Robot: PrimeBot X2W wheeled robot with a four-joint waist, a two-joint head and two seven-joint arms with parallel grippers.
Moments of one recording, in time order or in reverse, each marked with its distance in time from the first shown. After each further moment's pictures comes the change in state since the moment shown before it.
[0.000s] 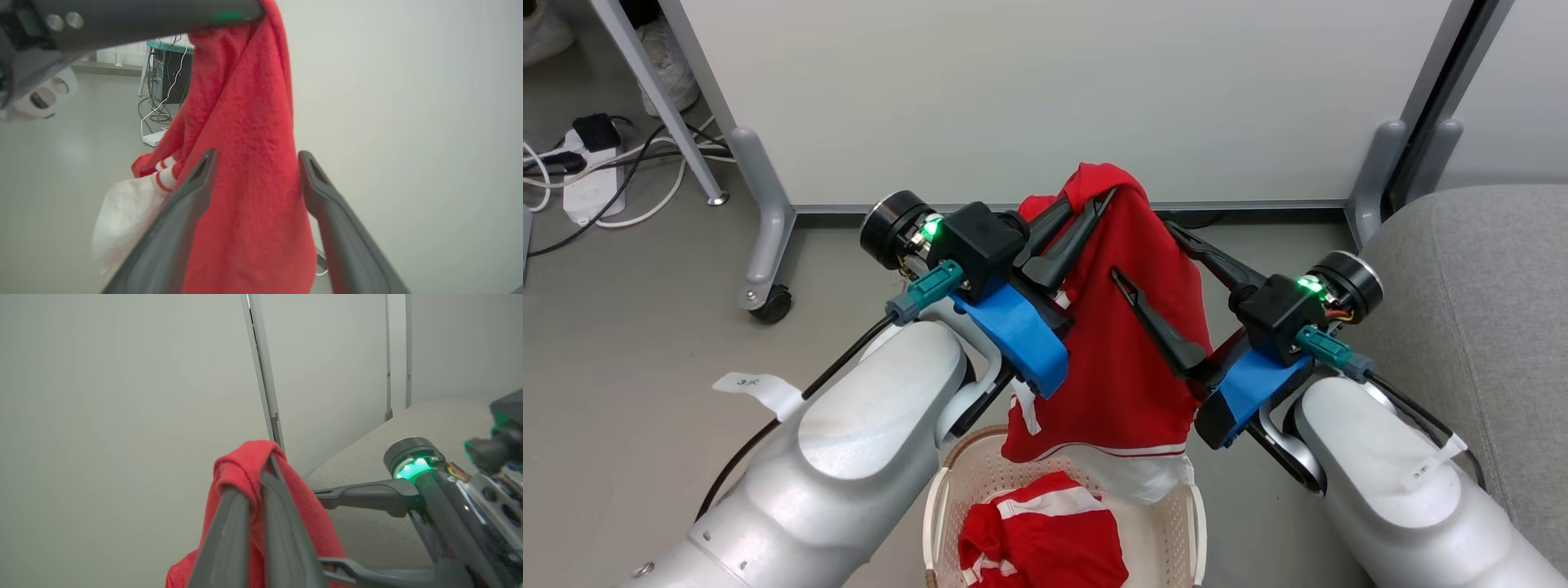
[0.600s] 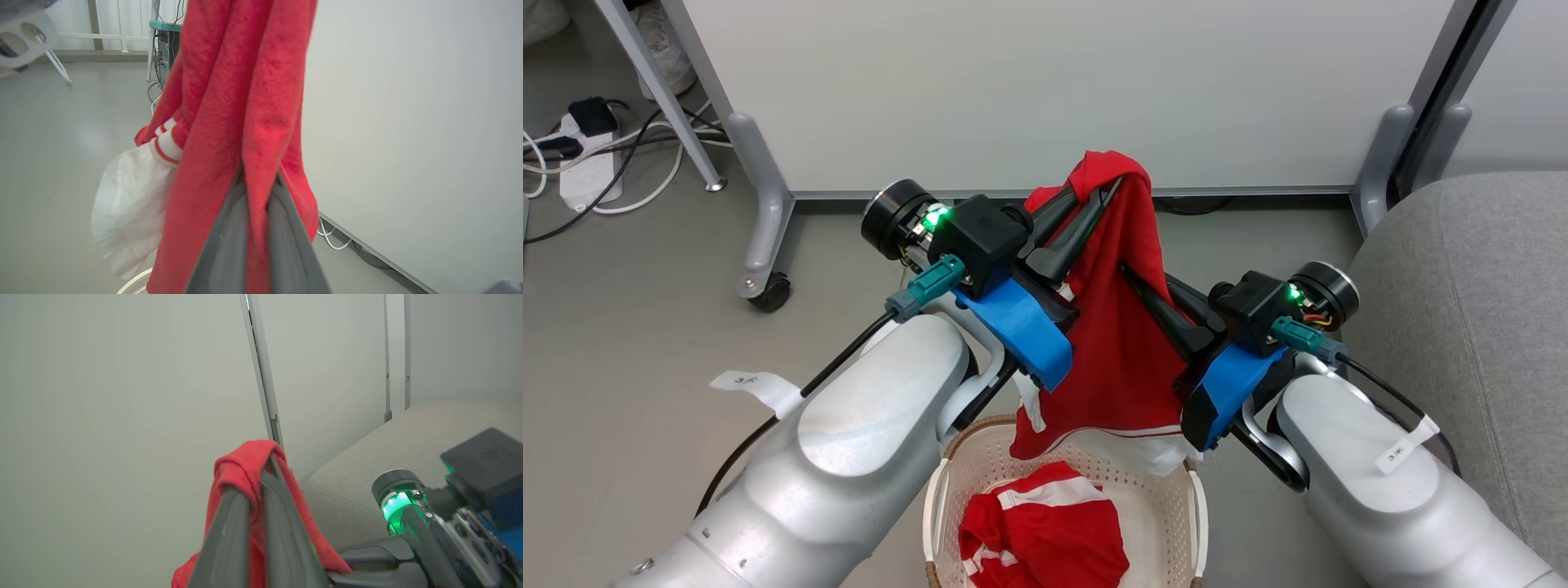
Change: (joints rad) left arm -0.006 -0.004 0.014 -0.021 0.019 0.000 0.000; right arm -0.060 0.023 0.088 0.138 0.094 0.000 0.000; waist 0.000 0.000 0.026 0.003
